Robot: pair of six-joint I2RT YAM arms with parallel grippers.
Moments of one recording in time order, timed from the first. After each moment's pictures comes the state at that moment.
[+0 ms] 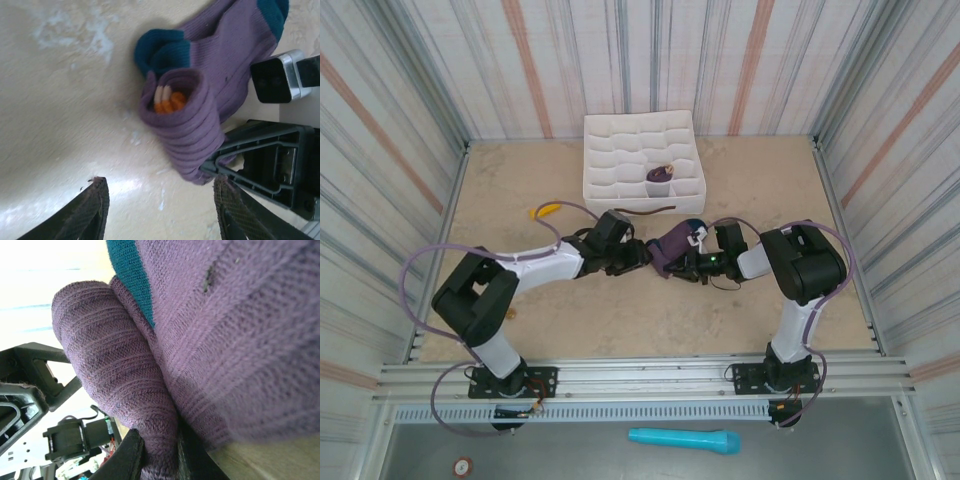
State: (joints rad) left arm -0.72 1.68 0.93 -0.13 0.21 -0.89; right arm 0.32 1.88 0.61 0.43 -0.96 0.81
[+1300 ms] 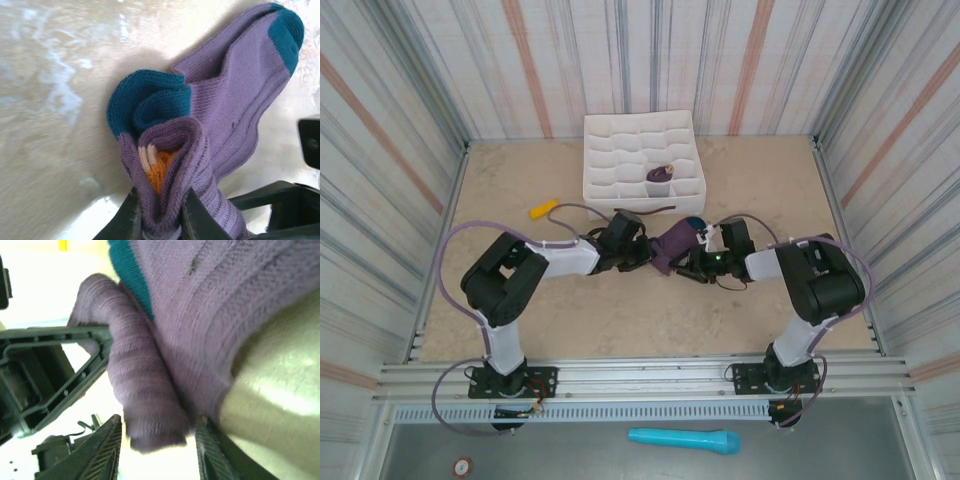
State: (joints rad) left arm -0.72 1.84 0.98 0.02 0.16 -0.97; right arm 0.32 1.69 0.59 0.21 -0.79 0.76
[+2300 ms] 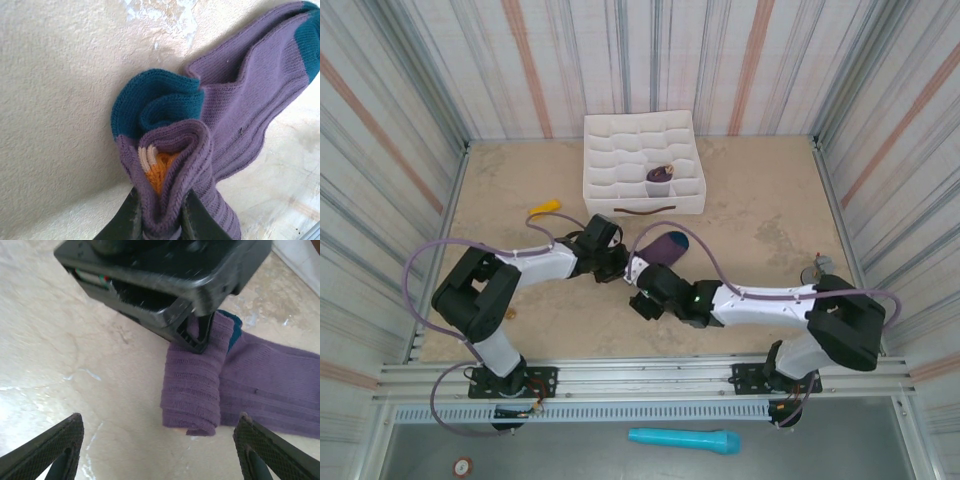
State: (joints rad) left arm -0.64 1.68 0.86 -0.17 0.29 -0.93; right arm 1.15 1.45 0.73 -0.11 0.36 0.01
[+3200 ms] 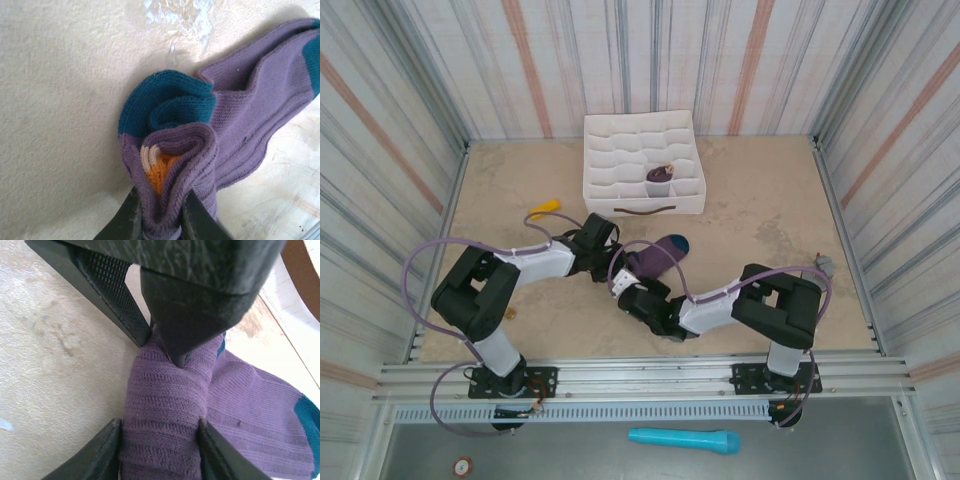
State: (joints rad) left arm -0.62 1.68 0.86 -0.19 0.31 -0.90; right arm 1.20 1.78 0.70 0.26 0.66 -0.08
